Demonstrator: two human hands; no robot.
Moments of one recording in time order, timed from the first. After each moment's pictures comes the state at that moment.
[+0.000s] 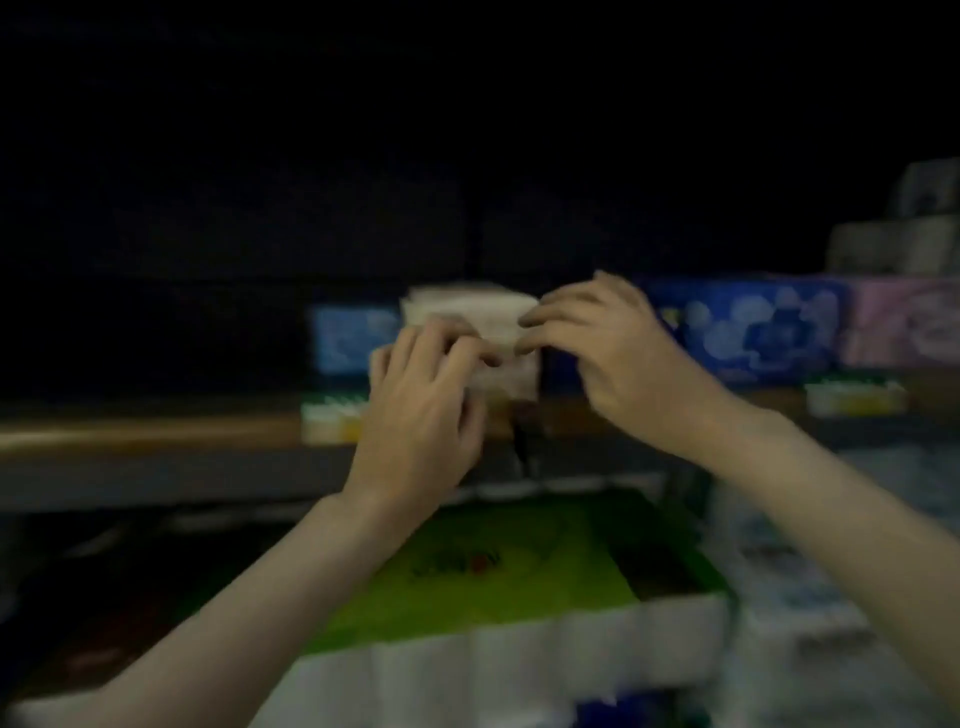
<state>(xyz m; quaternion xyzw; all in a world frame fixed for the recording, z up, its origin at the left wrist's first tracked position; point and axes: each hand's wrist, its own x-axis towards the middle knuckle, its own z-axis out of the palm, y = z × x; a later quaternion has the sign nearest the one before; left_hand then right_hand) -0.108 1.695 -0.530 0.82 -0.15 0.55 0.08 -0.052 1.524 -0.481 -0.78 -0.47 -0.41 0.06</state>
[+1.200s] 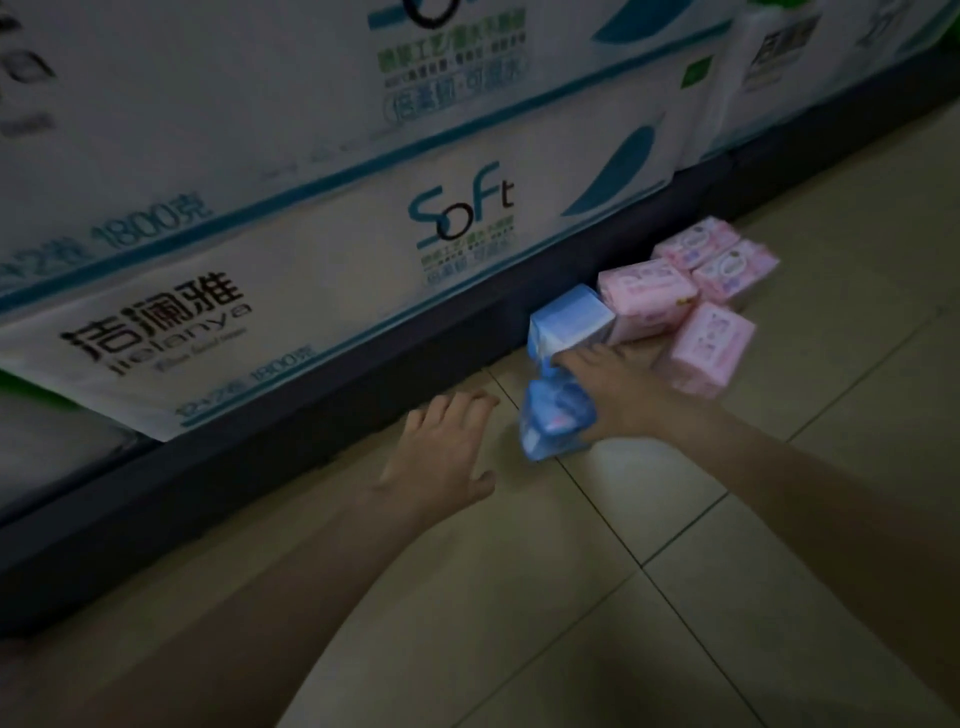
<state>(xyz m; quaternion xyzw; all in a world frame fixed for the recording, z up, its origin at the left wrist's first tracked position) -0.029 1.221 -1.022 0.96 -0.28 -0.09 0.02 0.008 0.991 -1.041 -0.98 -0.17 0.12 0.06</state>
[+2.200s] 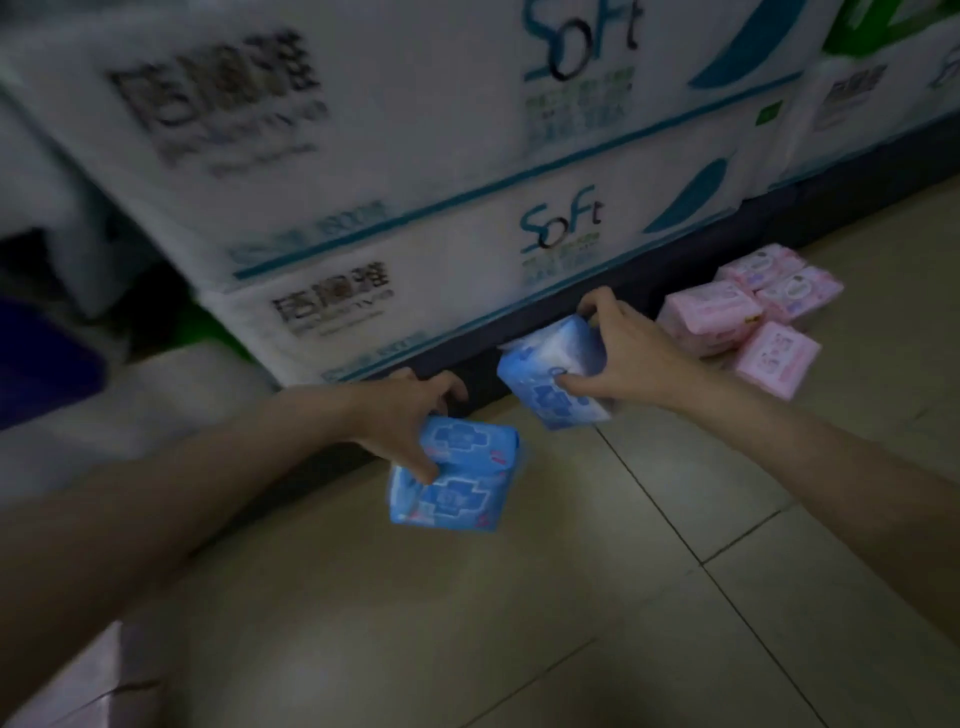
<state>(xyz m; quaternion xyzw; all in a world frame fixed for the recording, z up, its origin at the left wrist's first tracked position) -0.013 1.324 -0.930 0.90 -0.28 -0.32 0.04 -0.006 1.070 -0.958 -0.96 -0.12 0.02 0.24</state>
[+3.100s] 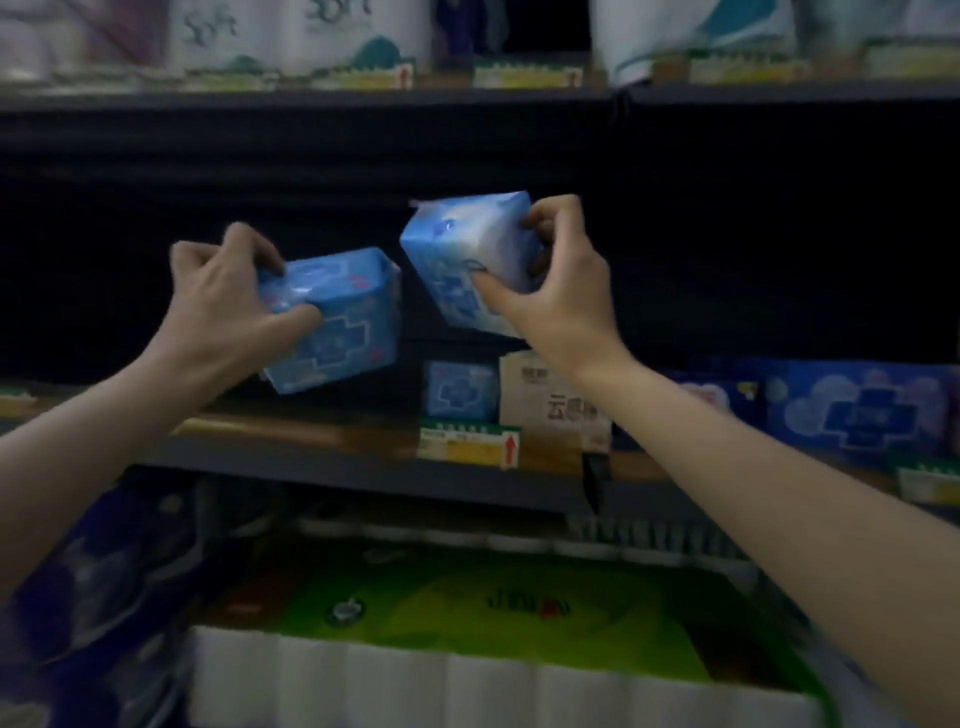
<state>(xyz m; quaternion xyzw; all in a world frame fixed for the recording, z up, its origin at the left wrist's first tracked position) -0.247 1.788 -0.442 0.82 0.14 0.53 0.16 -0.097 1.605 -0.430 -0.60 -0.49 -0.41 0.49</state>
